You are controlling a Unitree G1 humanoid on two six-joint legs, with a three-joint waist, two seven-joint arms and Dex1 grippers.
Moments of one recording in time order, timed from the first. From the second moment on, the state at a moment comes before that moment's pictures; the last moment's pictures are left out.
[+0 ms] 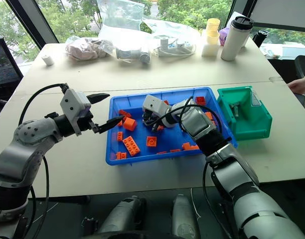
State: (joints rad) left arm -0.29 0.67 0.05 -0.46 -0.37 0.49 -0.69; right arm -0.88 -0.43 0.45 0.26 -0.02 0.65 0.95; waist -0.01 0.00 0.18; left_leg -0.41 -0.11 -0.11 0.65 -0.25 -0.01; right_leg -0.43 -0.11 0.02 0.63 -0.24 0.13
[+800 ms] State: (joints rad) left arm -0.41 0.60 -0.04 -0.30 -0.34 0.38 -0.77; right arm -0.64 -1.00 0.02 0.14 -0.02 0.79 0.81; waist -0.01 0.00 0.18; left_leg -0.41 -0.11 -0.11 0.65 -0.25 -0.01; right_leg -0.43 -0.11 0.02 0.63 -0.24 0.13
